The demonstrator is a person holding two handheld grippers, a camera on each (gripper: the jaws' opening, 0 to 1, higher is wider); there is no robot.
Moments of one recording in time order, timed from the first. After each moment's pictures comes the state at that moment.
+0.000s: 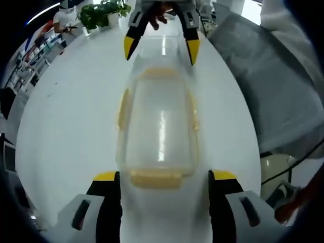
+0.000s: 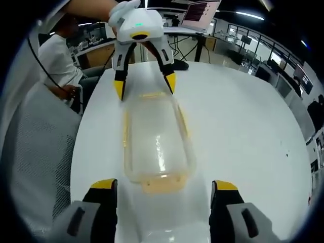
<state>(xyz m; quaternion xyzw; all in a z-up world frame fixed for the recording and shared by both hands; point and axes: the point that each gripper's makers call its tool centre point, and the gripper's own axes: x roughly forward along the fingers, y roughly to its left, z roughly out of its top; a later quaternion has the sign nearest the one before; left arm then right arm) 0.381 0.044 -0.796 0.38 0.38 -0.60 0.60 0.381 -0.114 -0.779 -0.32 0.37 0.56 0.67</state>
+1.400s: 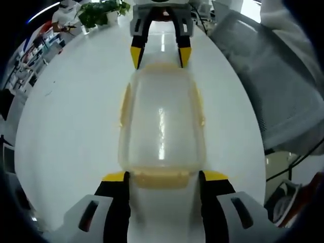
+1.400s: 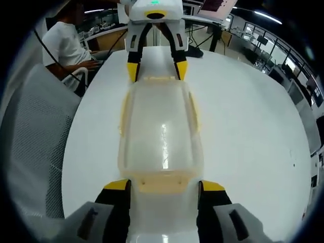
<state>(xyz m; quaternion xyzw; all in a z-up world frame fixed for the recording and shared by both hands) 0.388 0.043 -0.803 0.39 0.38 -0.60 0.59 0.384 -0.116 -0.807 -0.37 0.39 0.58 0.62</state>
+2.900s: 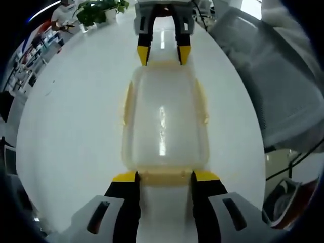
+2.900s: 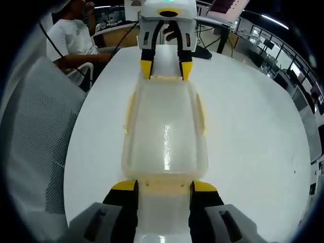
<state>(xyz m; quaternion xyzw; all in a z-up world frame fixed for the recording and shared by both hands) 0.388 0.046 -0.803 0.40 0.38 -0.60 0.58 0.373 -0.114 -0.807 -0.39 0.38 0.59 0.60</state>
